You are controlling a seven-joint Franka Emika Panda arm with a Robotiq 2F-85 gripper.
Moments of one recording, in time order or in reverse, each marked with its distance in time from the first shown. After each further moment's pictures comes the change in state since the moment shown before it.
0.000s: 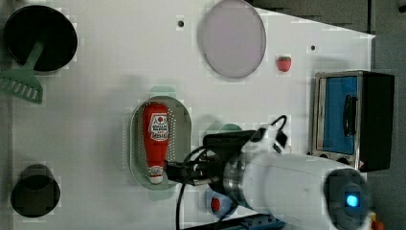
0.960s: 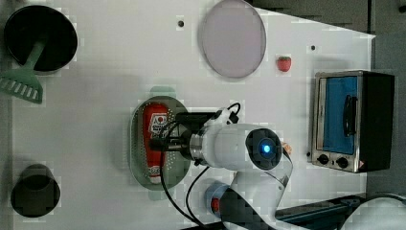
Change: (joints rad) arm -0.015 0.355 -0.075 -0.102 -0.308 0.363 0.158
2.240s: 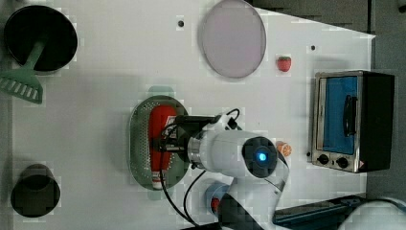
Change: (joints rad) arm 0.031 -0.033 -0.025 -0.039 0.009 0.038 0.084
